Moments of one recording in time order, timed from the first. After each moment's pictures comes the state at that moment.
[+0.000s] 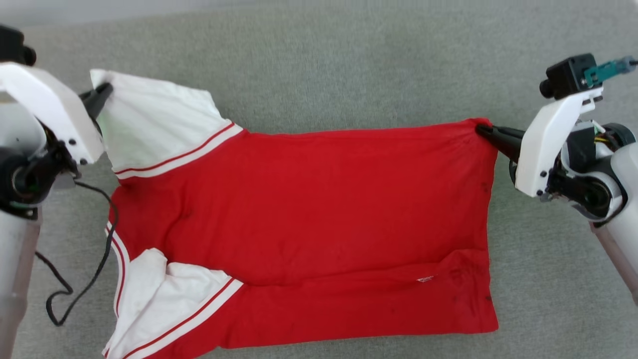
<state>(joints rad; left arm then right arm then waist) -0.78 0.59 -0.26 0.37 -0.87 -0.03 0.59 -0.83 -0.48 0.58 0.52 0.93 0.13 0.49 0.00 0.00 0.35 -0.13</state>
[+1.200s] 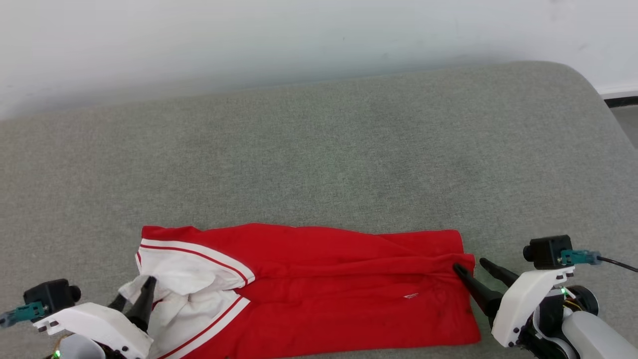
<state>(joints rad) -0.02 0.43 -0.13 0.23 -0.98 0.05 0.20 -0.34 -0.44 0.61 0.52 0.89 0.13 0.07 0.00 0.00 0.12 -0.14</state>
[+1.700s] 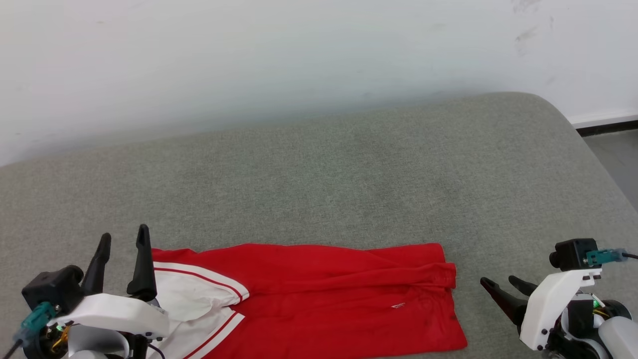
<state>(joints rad) -0.03 0.40 -0.16 0.07 -0.69 0.15 -0.17 -0.24 -0.44 0.39 0.44 0.81 0.13 0.26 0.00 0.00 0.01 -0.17</state>
